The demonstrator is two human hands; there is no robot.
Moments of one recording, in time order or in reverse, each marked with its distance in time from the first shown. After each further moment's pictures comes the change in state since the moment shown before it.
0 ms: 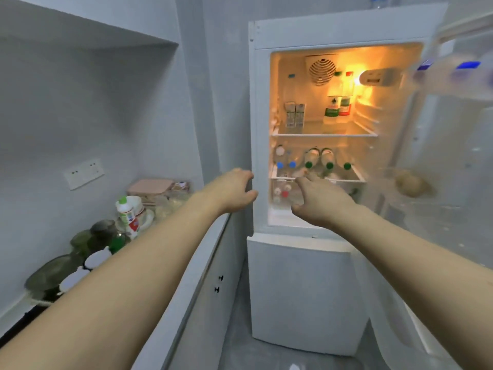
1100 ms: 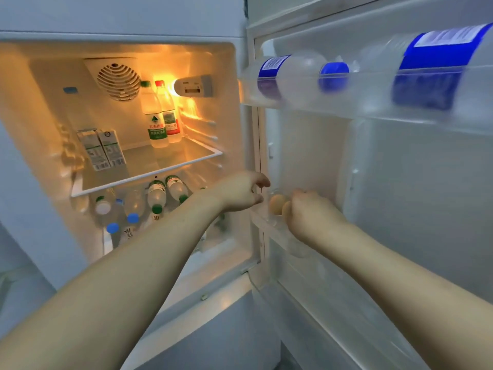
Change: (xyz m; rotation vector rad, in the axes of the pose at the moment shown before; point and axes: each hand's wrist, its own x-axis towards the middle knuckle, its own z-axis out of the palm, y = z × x) left_hand 0.309 0.236 0.081 -0.209 -0.190 0.927; right_hand 0.059 0.197 -0.002 -0.054 0.040 0.841
